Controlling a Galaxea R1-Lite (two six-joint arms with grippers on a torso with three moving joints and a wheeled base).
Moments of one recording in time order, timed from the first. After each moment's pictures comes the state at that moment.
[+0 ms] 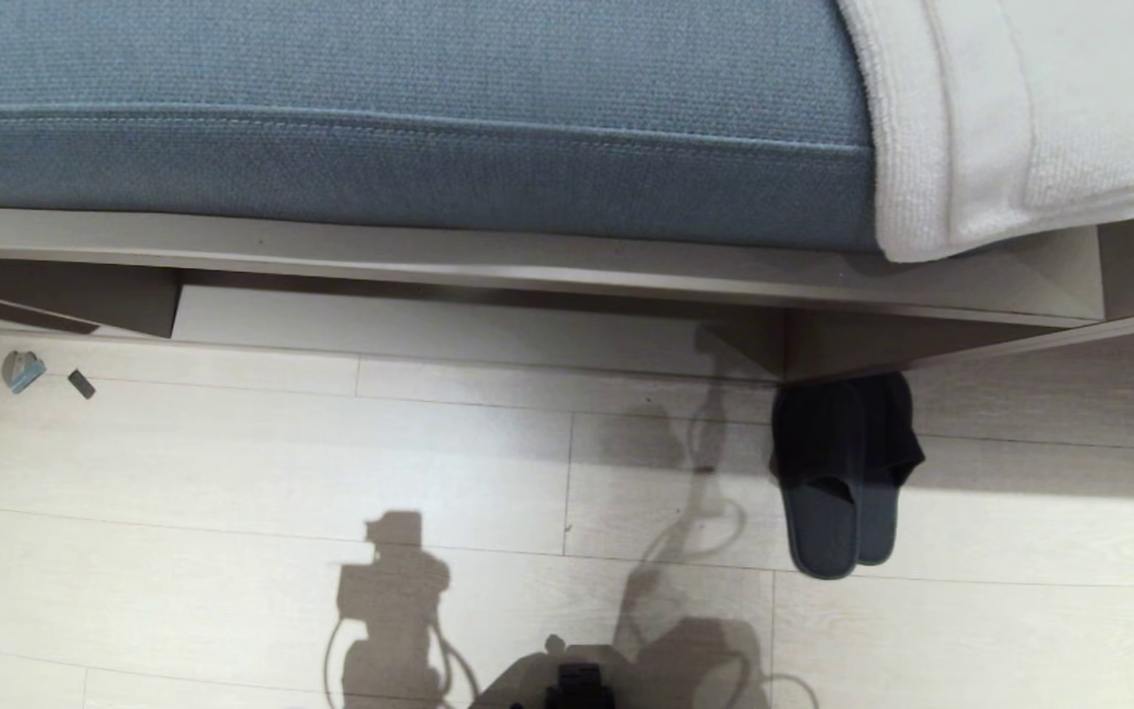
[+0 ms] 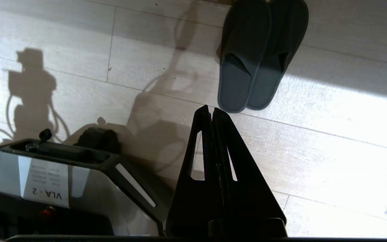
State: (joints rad) left arm 0.00 0.00 0.00 -0.02 0.00 -0.01; right arm -0.15 0.31 -0.45 0.28 0.31 -0.04
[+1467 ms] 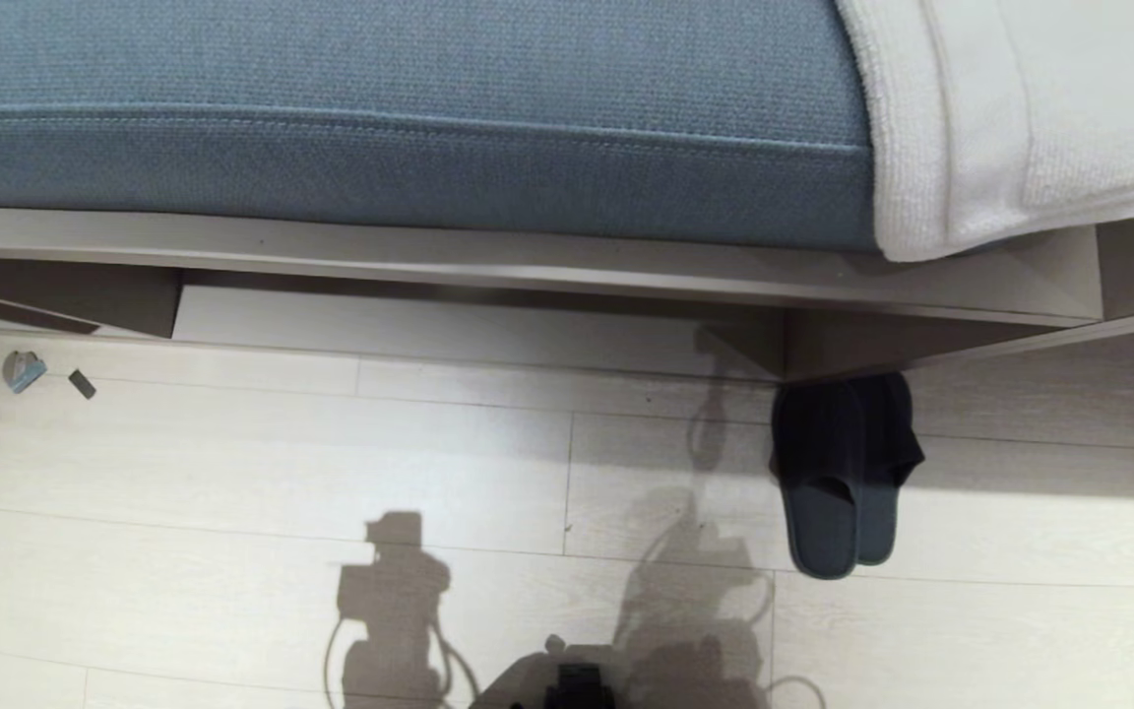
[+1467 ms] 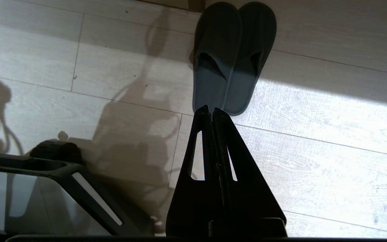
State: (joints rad) left arm 0.00 0.00 0.00 -0.02 0.00 -0.02; right arm 0.01 0.00 -0.04 0.03 0.06 -0.04
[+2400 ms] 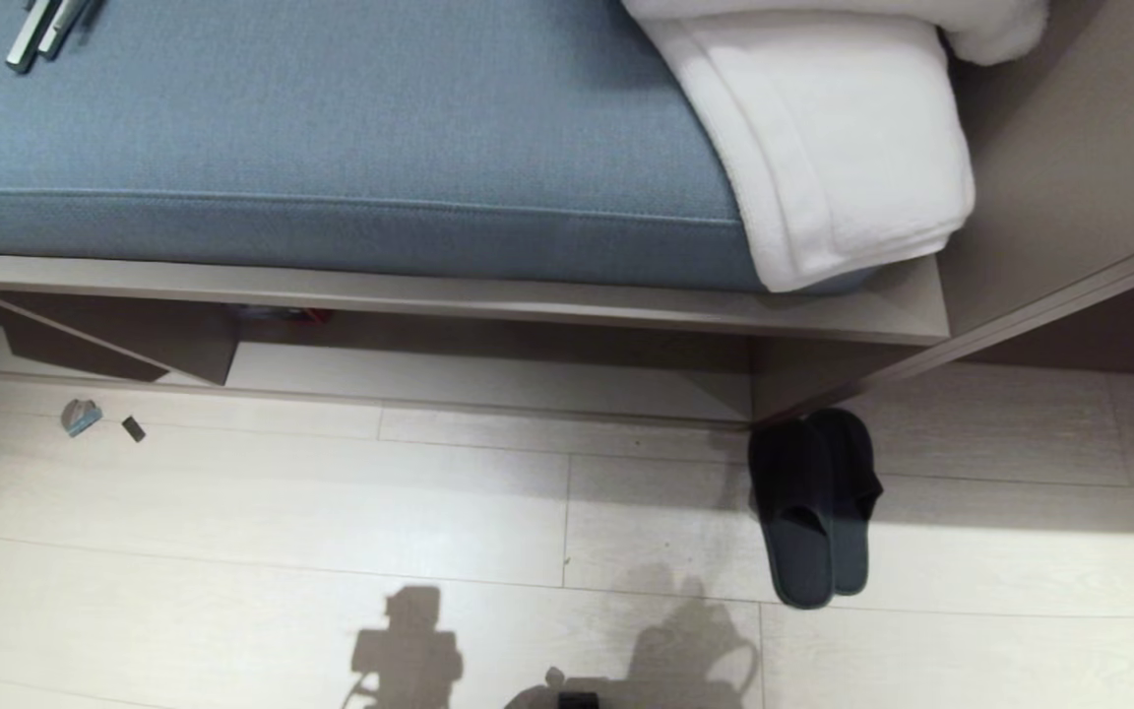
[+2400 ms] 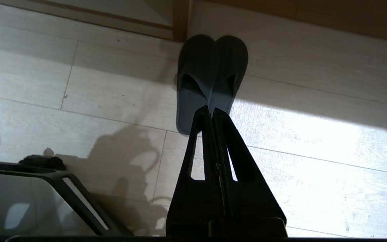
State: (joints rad) left arm 0.00 0.00 0.00 -0.02 0.00 0.00; right arm 0.00 0.00 0.00 0.00 0.02 -0.08
